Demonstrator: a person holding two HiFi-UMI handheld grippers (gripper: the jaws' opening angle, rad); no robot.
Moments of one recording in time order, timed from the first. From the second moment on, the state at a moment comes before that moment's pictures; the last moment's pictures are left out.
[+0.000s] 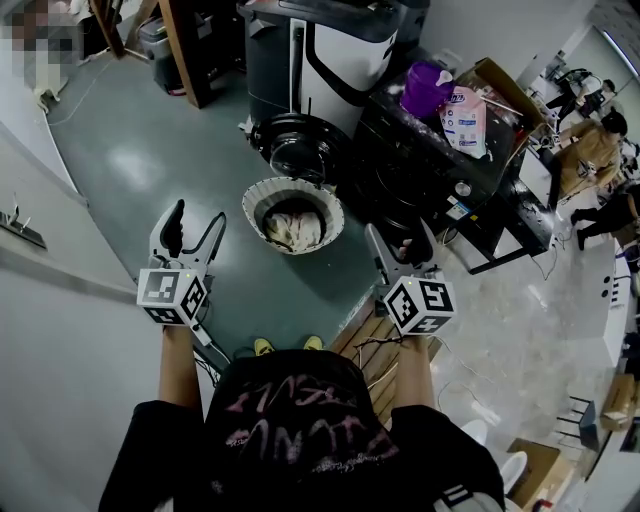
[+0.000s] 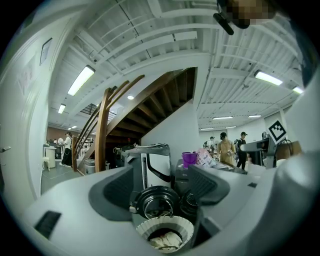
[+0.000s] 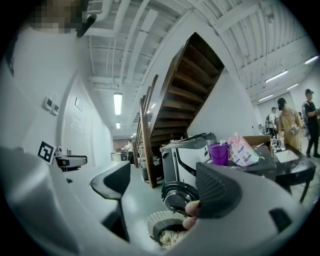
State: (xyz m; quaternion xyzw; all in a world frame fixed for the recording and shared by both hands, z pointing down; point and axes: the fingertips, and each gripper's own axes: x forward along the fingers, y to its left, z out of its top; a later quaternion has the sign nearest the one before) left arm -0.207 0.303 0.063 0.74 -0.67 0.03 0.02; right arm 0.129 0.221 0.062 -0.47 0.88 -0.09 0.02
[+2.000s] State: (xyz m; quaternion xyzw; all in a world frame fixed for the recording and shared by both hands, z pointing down) left arm -0.161 0.204 0.097 0.76 -0.65 0.06 0.03; right arm 0.156 0.123 0.106 -0.46 0.88 -0.13 0.03
